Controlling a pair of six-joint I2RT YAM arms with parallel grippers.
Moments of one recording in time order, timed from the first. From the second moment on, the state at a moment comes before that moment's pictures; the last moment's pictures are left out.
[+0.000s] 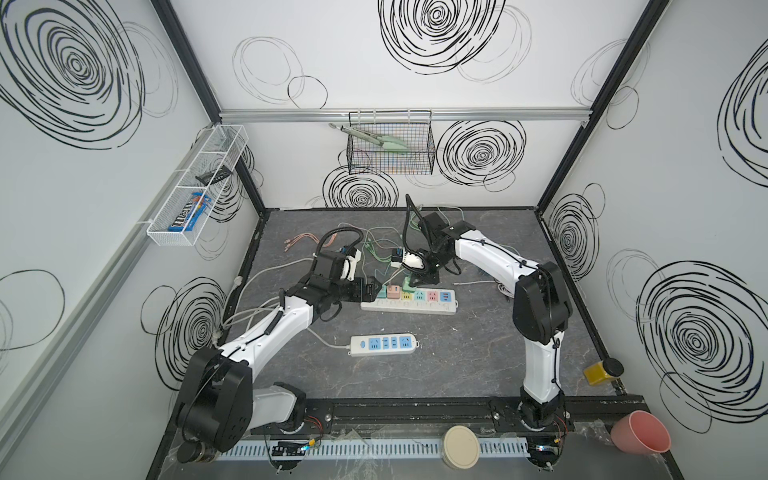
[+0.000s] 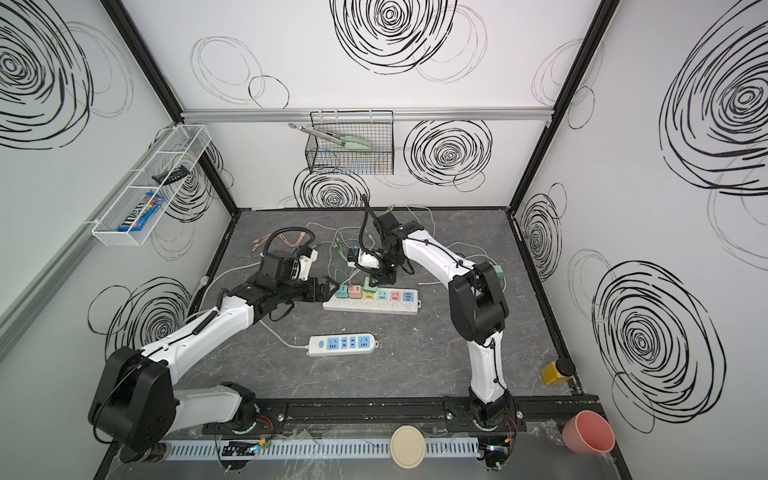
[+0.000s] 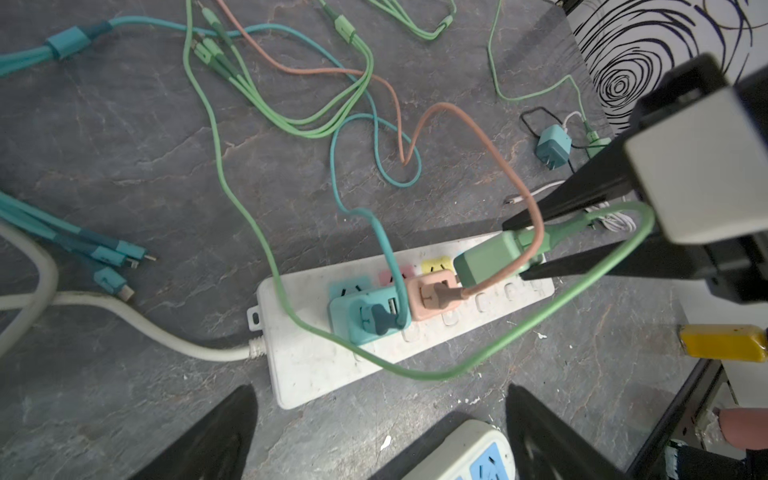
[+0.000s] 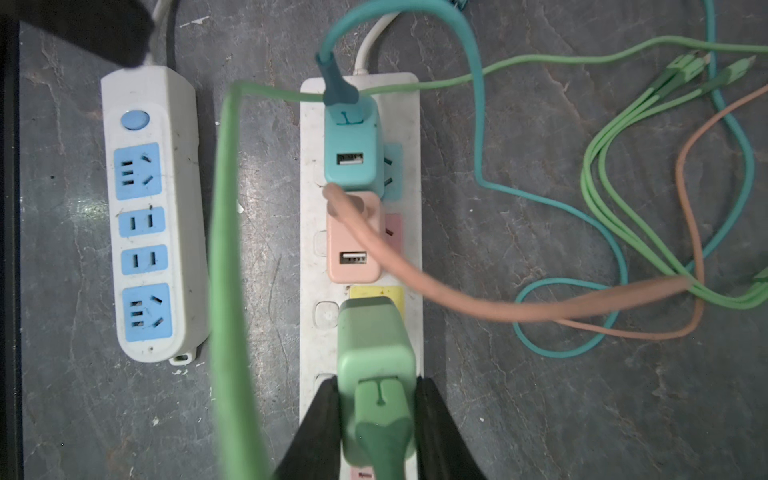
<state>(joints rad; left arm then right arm) -0.34 1.28 0.79 -0.29 0.32 -0.36 0.57 2.01 1.72 -0.99 -0.41 -0.88</state>
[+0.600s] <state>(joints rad) -0.26 1.14 0.70 -0.30 0.18 -0.45 0.60 2.06 1.76 -1.04 -0.37 -0.90</state>
